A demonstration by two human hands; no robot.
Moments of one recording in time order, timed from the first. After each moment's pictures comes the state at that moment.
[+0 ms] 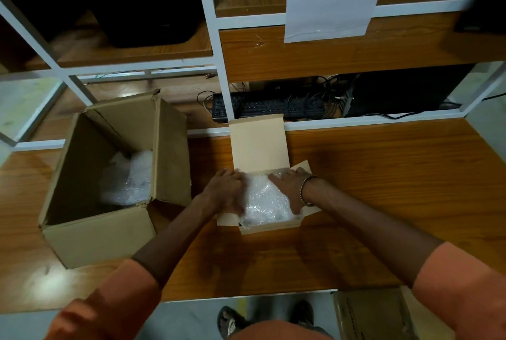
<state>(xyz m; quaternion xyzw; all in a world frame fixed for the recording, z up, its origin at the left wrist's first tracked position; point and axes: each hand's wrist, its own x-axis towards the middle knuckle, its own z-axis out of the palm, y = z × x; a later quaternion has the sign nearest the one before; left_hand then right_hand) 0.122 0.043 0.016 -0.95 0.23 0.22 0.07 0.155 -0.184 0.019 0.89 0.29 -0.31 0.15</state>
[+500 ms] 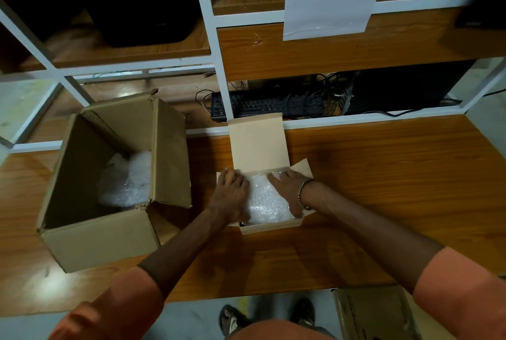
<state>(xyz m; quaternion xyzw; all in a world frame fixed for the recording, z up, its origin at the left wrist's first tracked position) 0.100 0.030 -0.011 -0.97 0.19 0.13 0.11 0.145 -0.180 0.011 0.90 0.29 -0.30 0.14</state>
